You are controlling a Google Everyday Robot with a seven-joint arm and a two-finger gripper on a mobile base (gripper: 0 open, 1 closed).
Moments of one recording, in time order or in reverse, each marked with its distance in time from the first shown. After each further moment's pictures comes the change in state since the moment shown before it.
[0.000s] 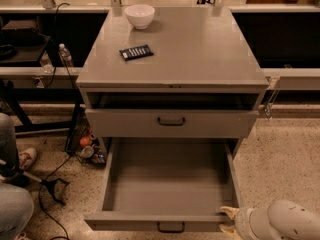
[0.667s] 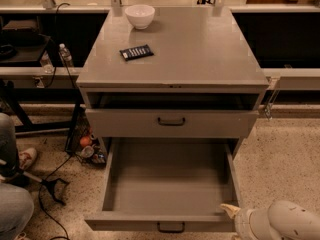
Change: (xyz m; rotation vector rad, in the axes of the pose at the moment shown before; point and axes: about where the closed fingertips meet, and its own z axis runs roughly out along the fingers) arm -0.001 -0.002 -0.004 0.006 -0.003 -0.007
